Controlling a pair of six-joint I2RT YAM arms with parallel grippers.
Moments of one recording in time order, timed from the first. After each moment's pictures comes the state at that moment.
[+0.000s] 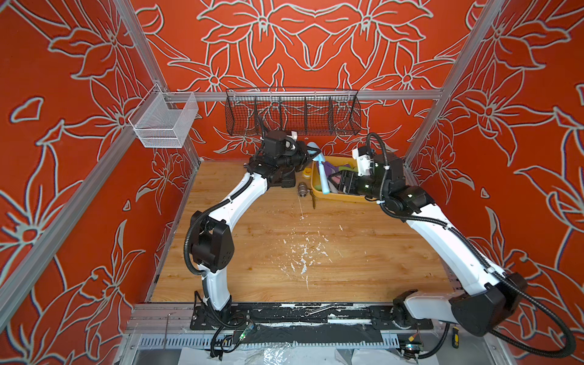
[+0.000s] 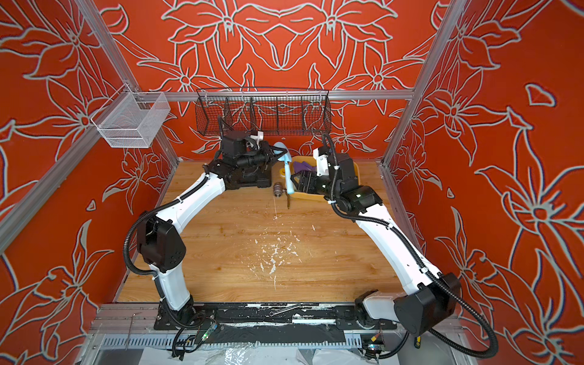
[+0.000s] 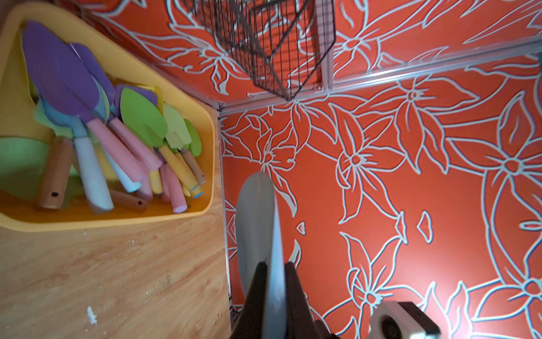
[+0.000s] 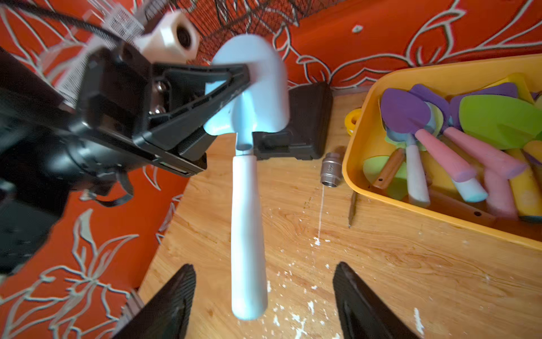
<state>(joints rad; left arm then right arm) -0.37 1.87 1.77 -0.06 0.60 -1.23 0.37 1.31 1.35 -0.46 -0.36 0.56</state>
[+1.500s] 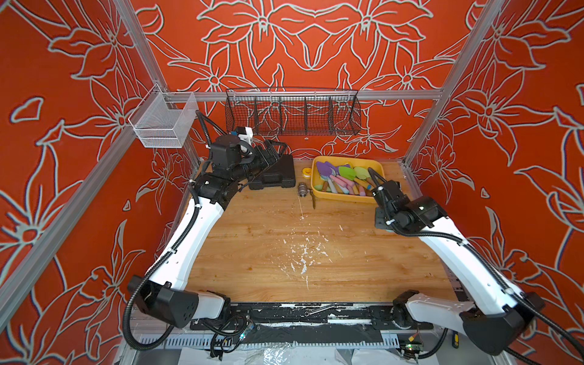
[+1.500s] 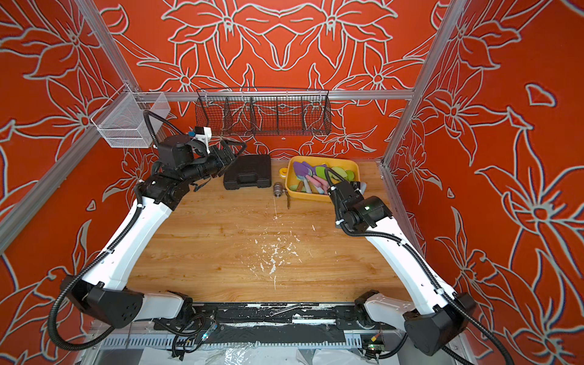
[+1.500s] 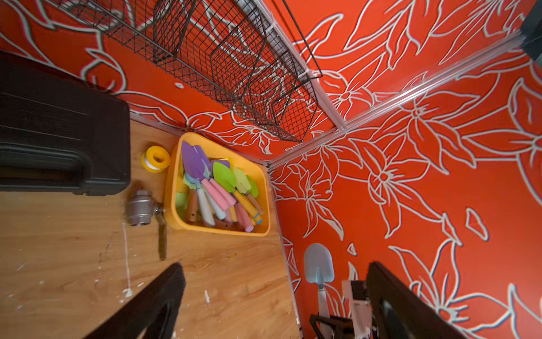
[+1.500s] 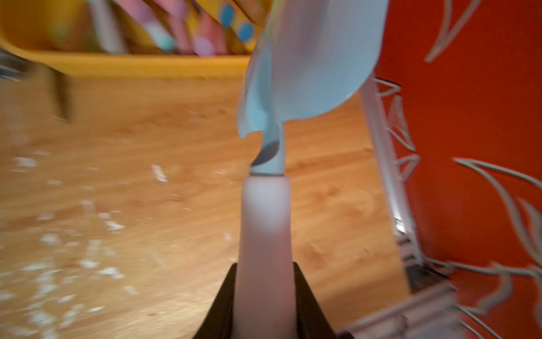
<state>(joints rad) -0.24 1.35 1.53 -0.45 0.38 -0.82 0.46 1.21 1.25 -1.34 0.58 0.57</state>
